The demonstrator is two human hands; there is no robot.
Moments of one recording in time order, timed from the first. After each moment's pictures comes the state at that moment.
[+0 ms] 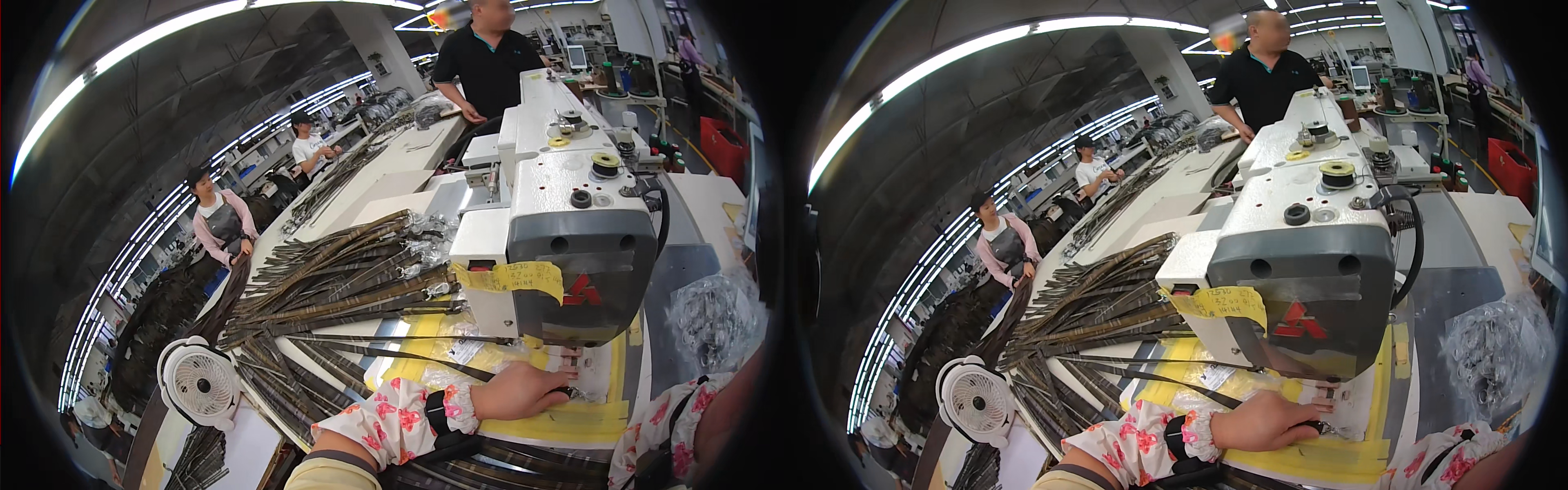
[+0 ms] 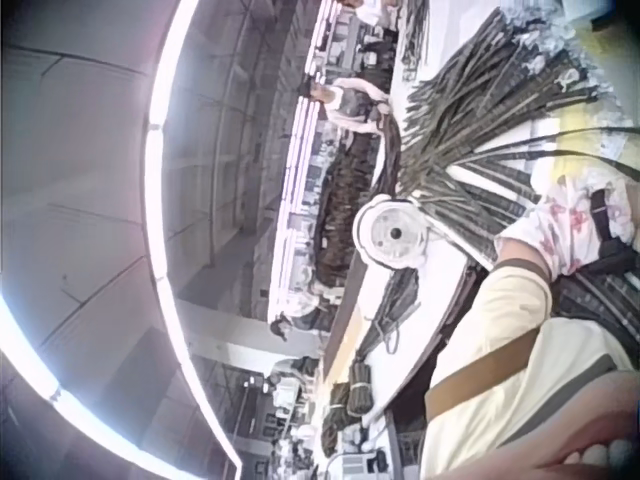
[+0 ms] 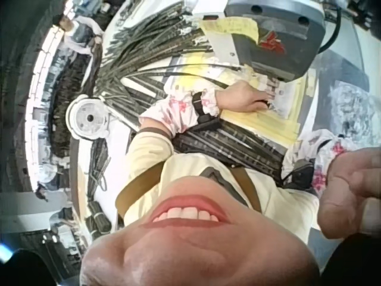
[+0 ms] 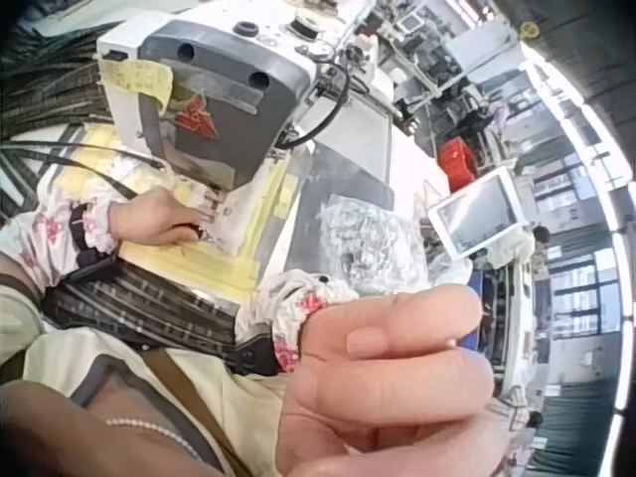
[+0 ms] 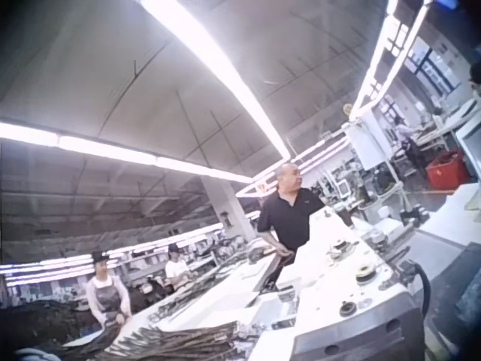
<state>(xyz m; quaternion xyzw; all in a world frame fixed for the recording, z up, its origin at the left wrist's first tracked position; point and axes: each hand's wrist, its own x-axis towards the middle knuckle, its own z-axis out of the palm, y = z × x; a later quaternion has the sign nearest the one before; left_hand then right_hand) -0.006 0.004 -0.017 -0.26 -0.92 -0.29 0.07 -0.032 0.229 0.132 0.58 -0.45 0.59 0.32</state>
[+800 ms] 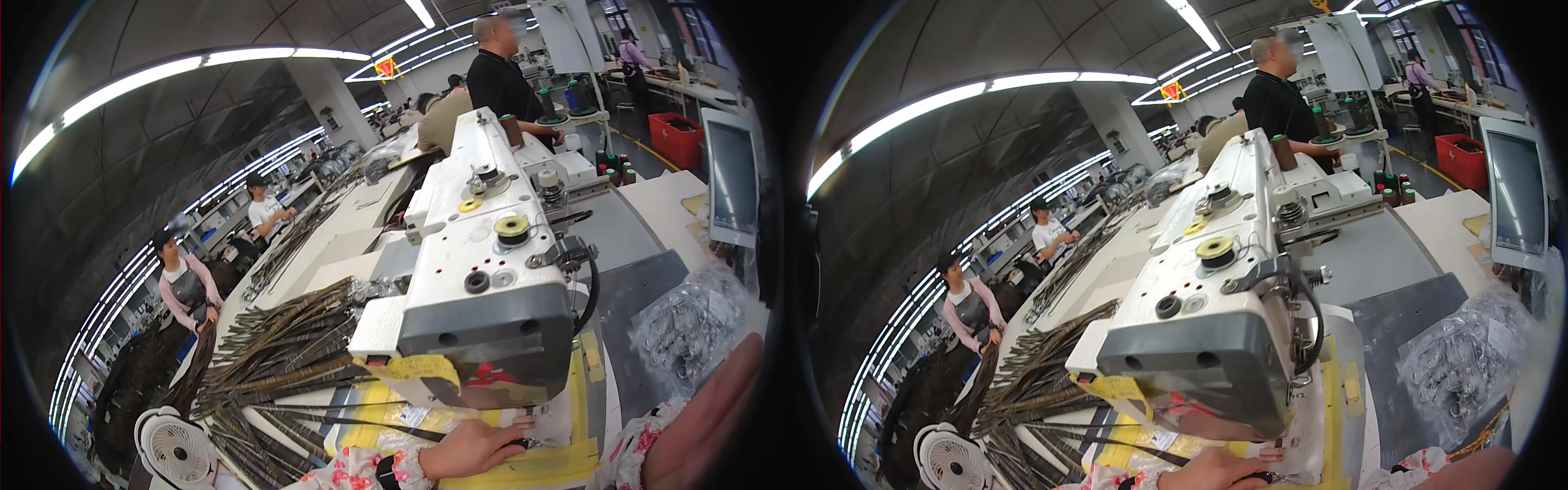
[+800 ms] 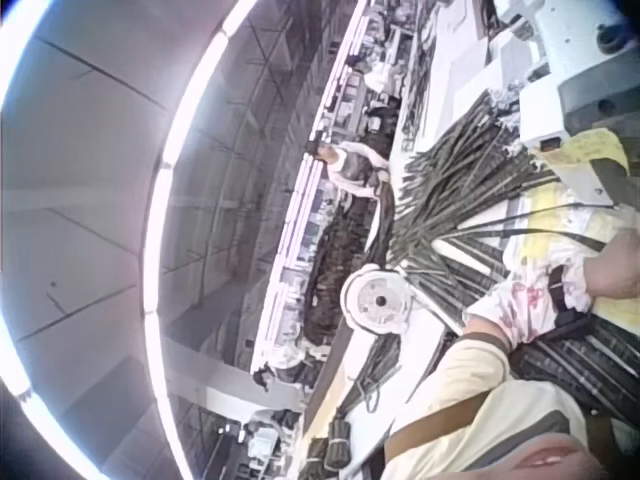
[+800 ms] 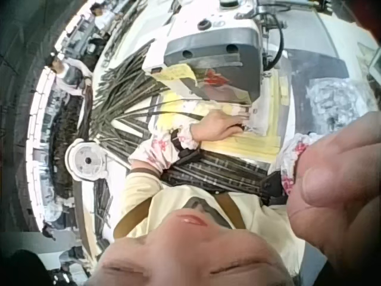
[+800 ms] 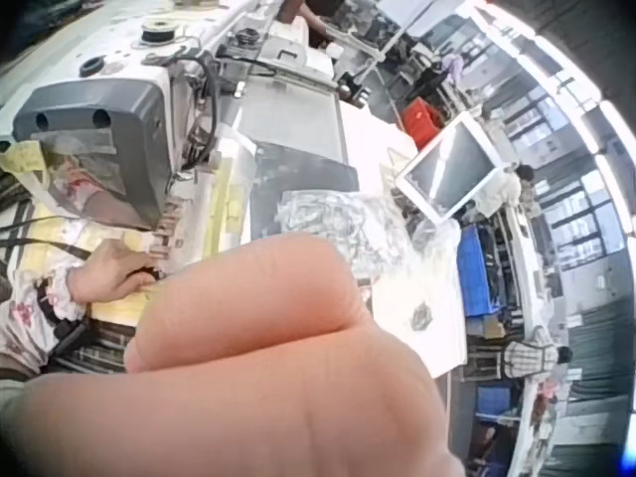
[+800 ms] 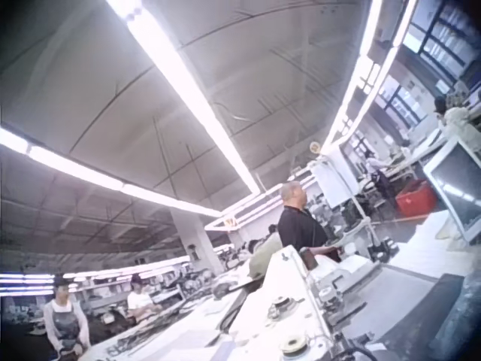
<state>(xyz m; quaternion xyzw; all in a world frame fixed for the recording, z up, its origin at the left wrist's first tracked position) -0.003 0.000 -0.014 -0.25 -0.93 -0.26 0.03 -0.047 0.229 0.109 0.53 -0.50 0.60 0.32</state>
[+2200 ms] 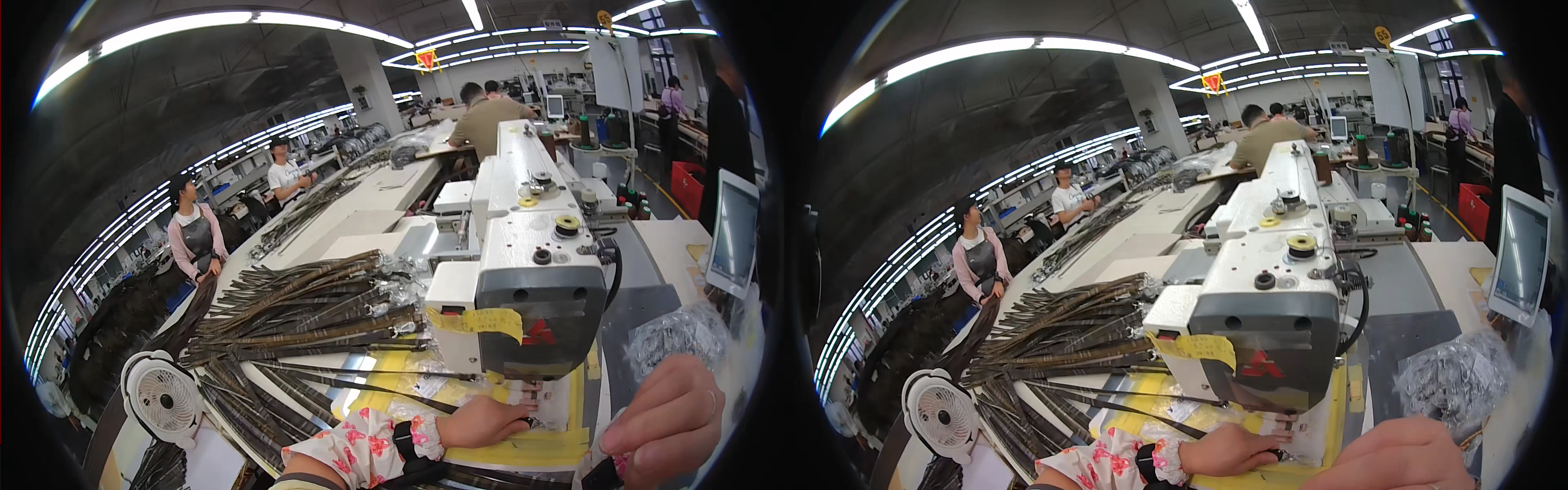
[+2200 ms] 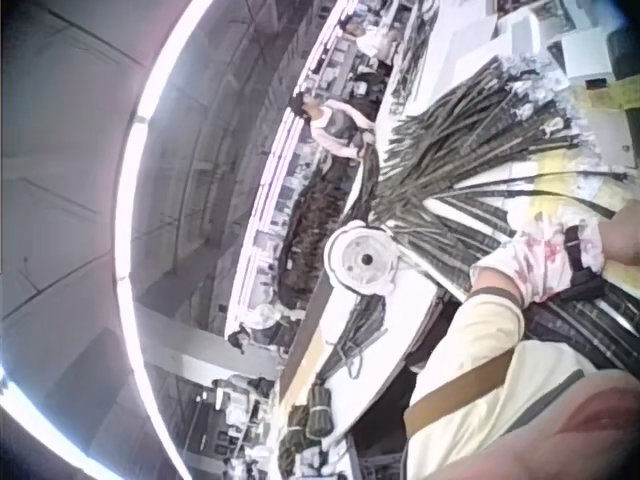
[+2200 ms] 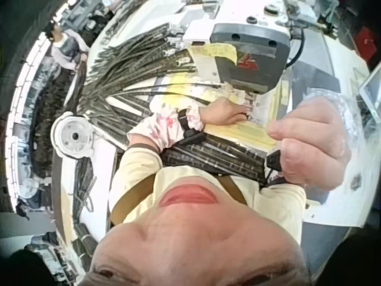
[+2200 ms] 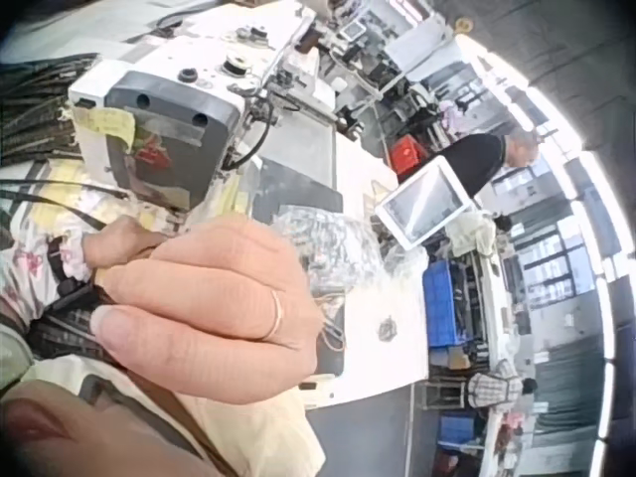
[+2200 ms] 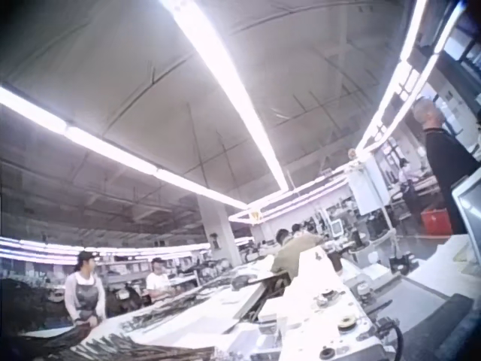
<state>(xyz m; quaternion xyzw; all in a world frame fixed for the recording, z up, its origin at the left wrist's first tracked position) 0.004 -0.003 -0.011 -0.24 -0.93 -0.27 0.07 -0.035 0.214 0.171 0.72 -0.37 0.50 0.31</state>
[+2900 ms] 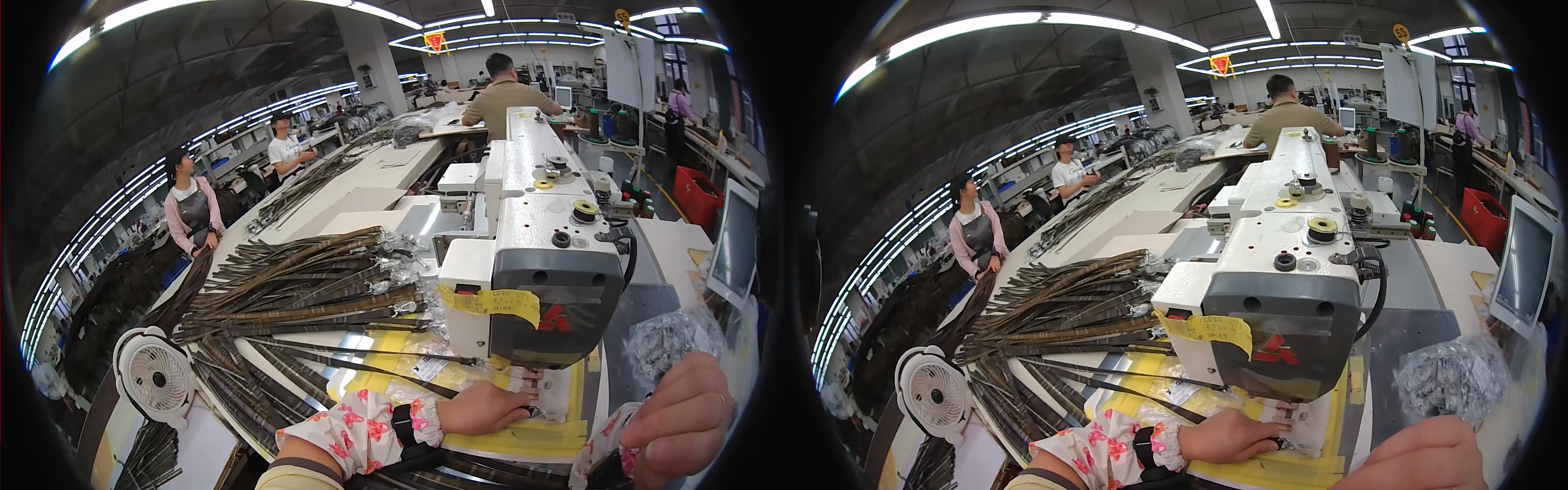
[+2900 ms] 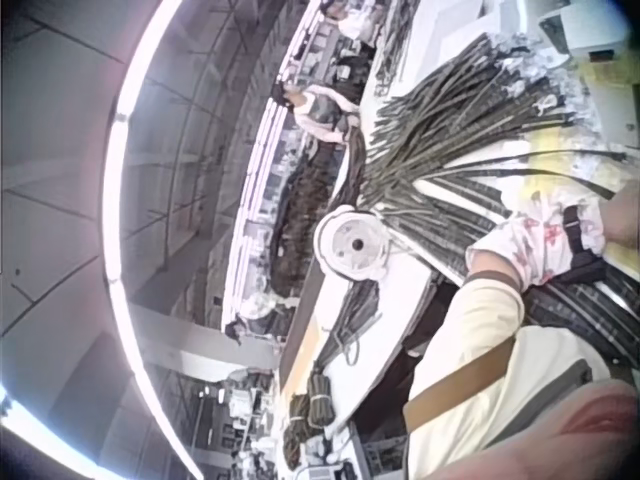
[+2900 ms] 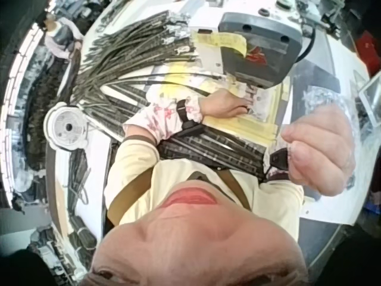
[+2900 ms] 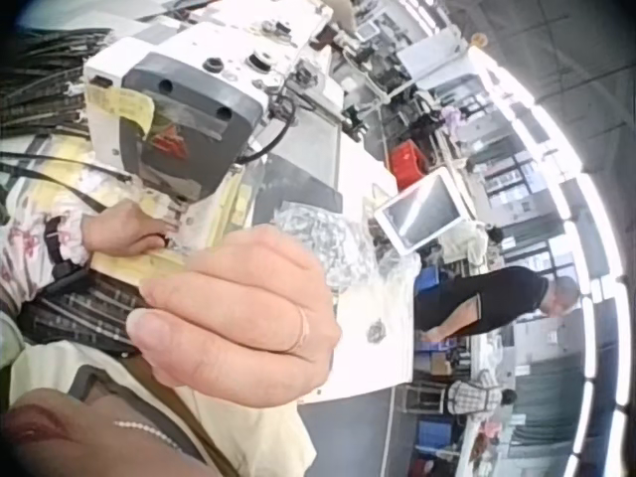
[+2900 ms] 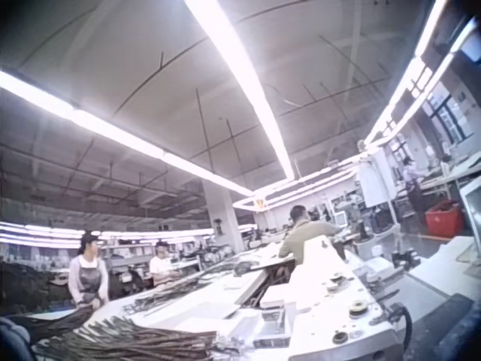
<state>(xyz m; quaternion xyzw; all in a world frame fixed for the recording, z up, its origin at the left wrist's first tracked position) -0.011 -0.002 -0.019 -0.28 -0.92 -0.27 0.10 -0.042 0.216 0.172 0.73 -0.40 0.44 0.35</state>
